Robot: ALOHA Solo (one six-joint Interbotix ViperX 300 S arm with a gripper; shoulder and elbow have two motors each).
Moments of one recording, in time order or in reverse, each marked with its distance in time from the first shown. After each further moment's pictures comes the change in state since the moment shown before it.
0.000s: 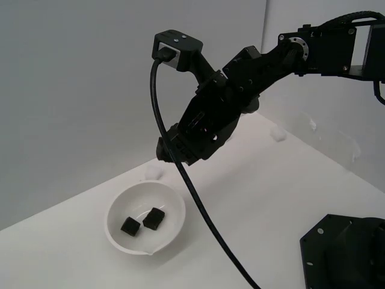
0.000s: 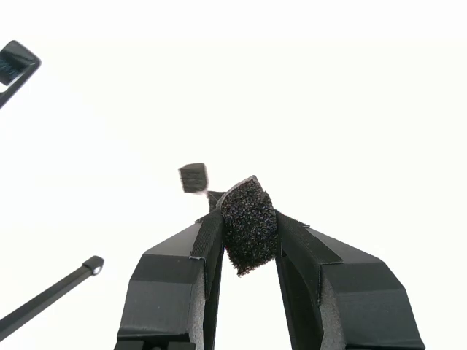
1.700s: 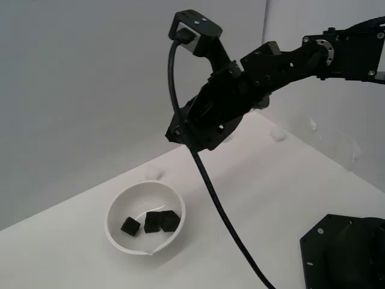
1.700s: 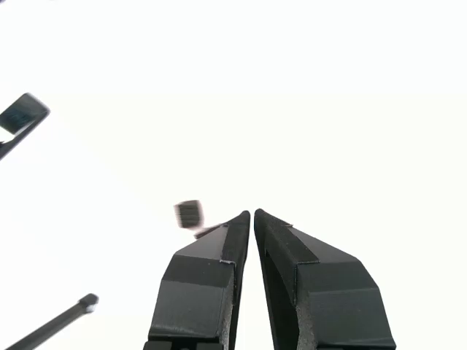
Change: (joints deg) arm 2.8 5.1 5.2 3.8 3.8 -1.7 -7.7 1.7
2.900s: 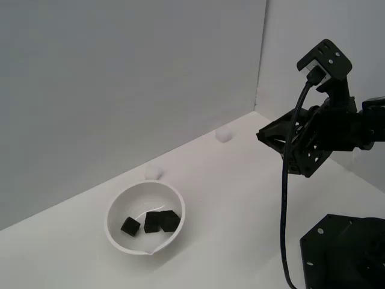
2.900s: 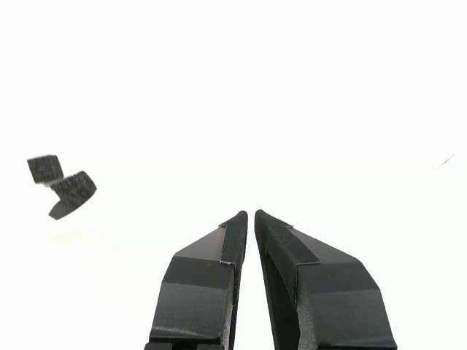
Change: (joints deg) arm 20.9 31.6 31.7 22.0 21.9 4.1 1.4 6.9
